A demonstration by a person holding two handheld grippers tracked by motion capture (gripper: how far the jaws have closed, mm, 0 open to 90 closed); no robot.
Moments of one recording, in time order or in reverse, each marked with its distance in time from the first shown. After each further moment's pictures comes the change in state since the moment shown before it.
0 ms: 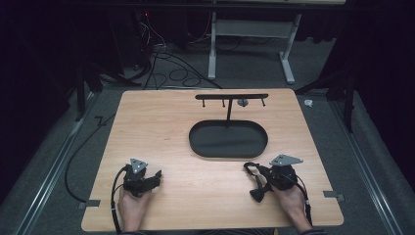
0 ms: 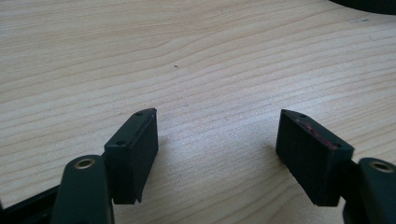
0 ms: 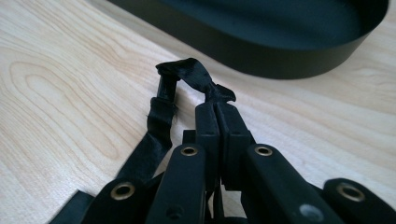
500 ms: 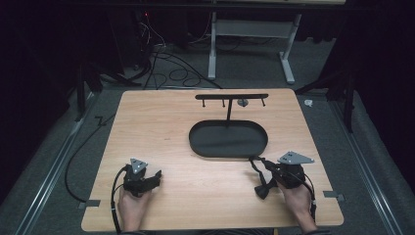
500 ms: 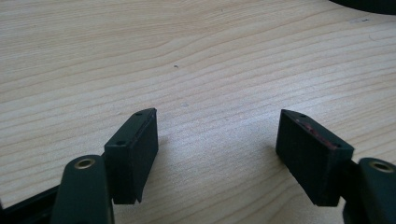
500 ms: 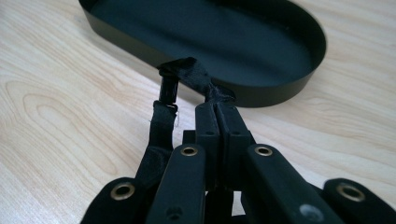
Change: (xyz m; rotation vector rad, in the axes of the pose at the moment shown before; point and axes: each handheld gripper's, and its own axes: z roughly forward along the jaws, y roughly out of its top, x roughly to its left) left arm 0.000 0.000 0.000 0.000 0.000 0.000; right arm -0.004 0.010 -0.027 -0.090 -0.048 0.004
